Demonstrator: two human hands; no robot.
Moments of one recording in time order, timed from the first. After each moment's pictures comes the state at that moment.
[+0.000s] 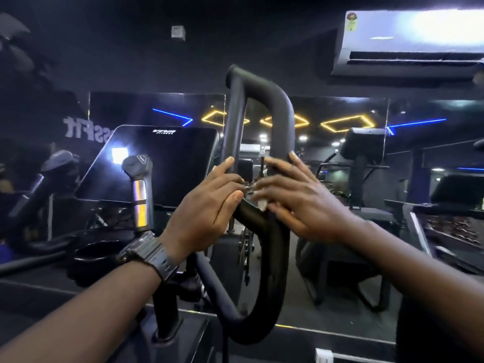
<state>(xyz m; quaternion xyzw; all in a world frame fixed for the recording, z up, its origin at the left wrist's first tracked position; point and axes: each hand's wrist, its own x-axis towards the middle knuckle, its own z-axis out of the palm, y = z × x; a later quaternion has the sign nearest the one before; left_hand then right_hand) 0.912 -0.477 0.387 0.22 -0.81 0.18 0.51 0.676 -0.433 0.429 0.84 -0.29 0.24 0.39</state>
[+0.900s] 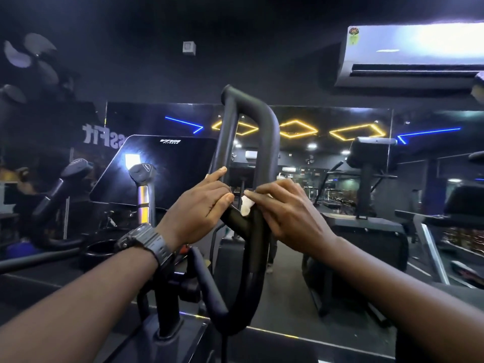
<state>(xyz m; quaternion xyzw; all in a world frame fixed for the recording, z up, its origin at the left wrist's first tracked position) 0.912 -0.461 0.400 0.31 -0.82 0.16 0.45 0.673 -0.419 0.413 0.80 -0.27 0.35 0.41</state>
